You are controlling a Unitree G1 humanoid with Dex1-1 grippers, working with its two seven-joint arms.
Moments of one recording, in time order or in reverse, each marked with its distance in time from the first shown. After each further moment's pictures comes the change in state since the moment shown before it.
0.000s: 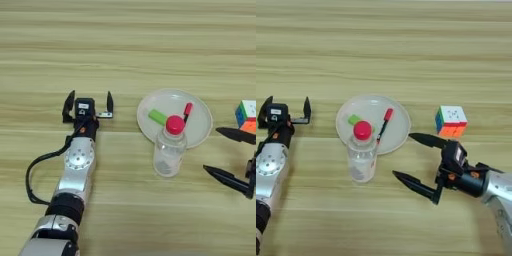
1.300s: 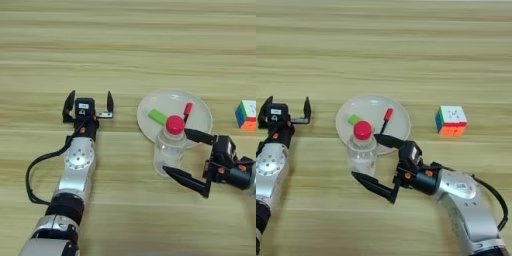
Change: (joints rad) left arm 0.000 0.000 -0.001 0.000 0.000 0.000 0.000; right arm -0.077 0.182 0.196 -0.004 -0.066 0.016 -0.122
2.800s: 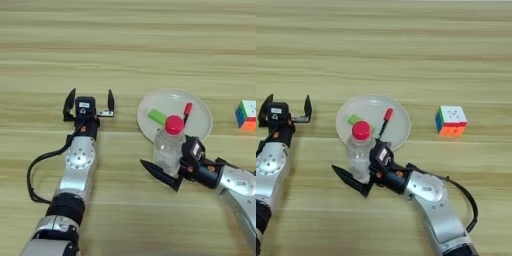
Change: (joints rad) left arm 0.005 -0.006 -0.005 -0.026 0.001 0.000 0.005; right arm -0.018 0.136 0.113 0.070 -0.210 -0.079 -0.255
